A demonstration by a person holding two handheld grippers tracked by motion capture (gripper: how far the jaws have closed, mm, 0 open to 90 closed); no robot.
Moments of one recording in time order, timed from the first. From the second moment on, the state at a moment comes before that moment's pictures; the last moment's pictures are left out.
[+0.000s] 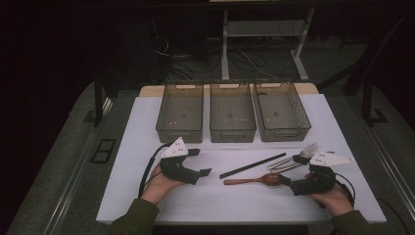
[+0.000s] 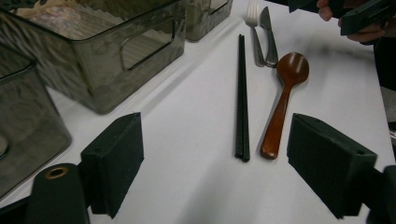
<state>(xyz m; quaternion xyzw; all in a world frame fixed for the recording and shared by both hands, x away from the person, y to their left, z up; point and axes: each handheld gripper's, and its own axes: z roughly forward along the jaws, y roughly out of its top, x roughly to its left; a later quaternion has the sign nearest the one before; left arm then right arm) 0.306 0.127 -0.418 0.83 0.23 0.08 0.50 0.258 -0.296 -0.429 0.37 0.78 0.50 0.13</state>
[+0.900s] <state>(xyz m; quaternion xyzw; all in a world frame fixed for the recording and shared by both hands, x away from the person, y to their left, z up) 0.329 0.074 -0.428 0.85 0.20 0.04 0.49 0.260 -0.296 -0.431 0.37 0.78 0.49 0.13</state>
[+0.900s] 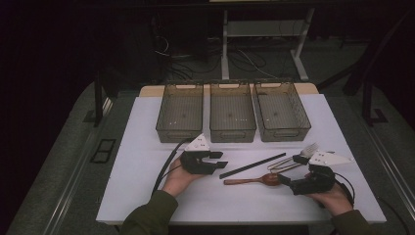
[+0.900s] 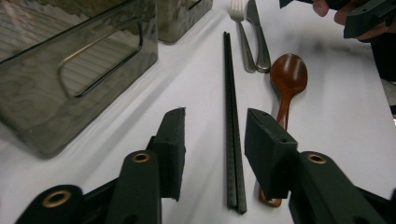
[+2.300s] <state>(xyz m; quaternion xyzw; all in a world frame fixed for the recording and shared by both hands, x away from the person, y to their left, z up) 0.338 0.028 -0.458 0.88 0.19 0.00 0.44 0.260 -0.297 -0.432 0.37 0.78 0.49 0.14</state>
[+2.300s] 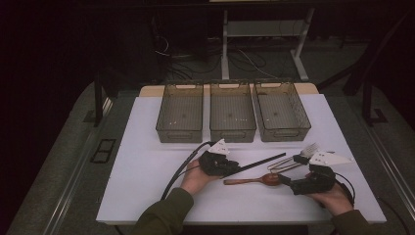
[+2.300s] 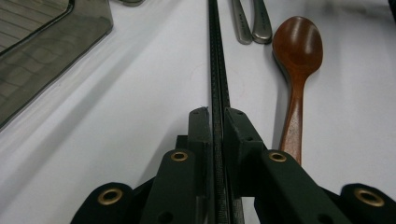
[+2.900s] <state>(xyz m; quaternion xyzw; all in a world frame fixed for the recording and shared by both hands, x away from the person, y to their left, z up) 0.341 0.028 -0.457 0.88 0.19 0.02 0.44 0.260 -0.296 -0.432 0.37 0.78 0.49 0.14</state>
